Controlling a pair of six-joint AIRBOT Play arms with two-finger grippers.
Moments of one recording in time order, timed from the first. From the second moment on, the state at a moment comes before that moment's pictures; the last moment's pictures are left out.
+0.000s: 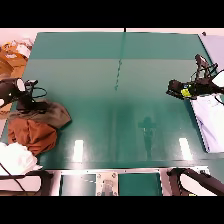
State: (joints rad) left arm 0.17 -1.51 1.08 1.65 -1.14 -1.50; right arm -0.08 -1.11 1.05 -1.26 1.07 1.72
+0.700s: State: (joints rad) left arm -0.04 -1.57 1.84 1.54 -1.38 -1.46; right arm -0.16 -1.11 1.06 -1.27 1.09 1.72
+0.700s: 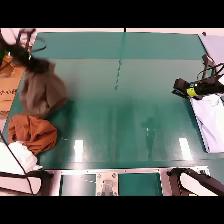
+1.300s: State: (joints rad) left arm -0.66 -1.73 2.00 1.30 -1.30 -1.49; right arm -0.28 -1.11 1.07 -1.27 1.16 1.70
